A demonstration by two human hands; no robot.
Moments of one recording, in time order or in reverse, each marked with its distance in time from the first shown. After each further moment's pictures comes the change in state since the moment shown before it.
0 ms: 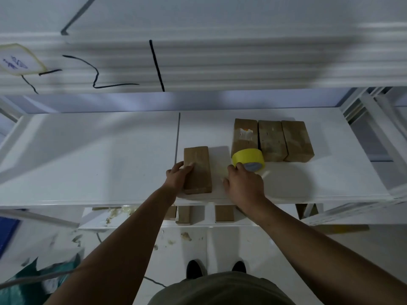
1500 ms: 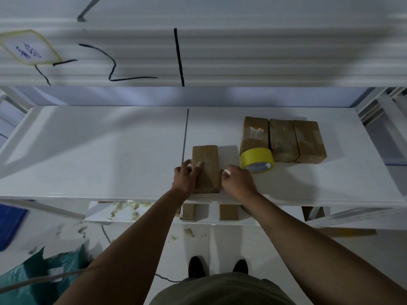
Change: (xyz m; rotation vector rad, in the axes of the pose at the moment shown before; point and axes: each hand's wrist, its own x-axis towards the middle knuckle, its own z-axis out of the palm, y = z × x) left_hand -0.006 -0.015 0.008 0.213 0.060 0.116; right_hand 0.029 -0.025 0.017 0.582 -0.184 0.256
